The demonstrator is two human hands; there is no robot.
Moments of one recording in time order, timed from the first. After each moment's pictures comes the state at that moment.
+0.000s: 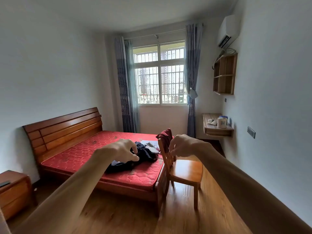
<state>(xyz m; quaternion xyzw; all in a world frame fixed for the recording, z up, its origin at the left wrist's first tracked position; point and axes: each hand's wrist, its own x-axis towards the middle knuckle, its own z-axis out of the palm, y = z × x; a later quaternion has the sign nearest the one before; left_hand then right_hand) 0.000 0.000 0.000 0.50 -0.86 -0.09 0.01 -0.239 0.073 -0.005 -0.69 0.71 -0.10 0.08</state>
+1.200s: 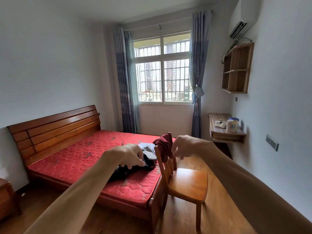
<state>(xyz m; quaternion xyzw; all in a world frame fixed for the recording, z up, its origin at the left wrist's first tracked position) -0.191 -0.205 -0.022 0.53 -0.84 -0.15 -0.04 -0.416 -0.146 -0.016 -0.69 0.71 -0.05 0.11</state>
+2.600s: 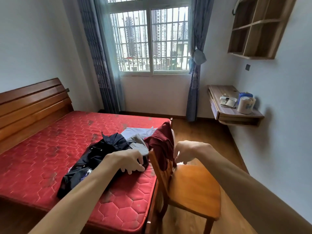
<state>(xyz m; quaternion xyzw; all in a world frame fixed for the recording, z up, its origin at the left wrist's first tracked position) -0.347 -0.722 -0.169 0.44 -0.85 -0.24 -0.16 -0.563 -0.627 -0.148 -0.62 0.74 0.08 0.24</state>
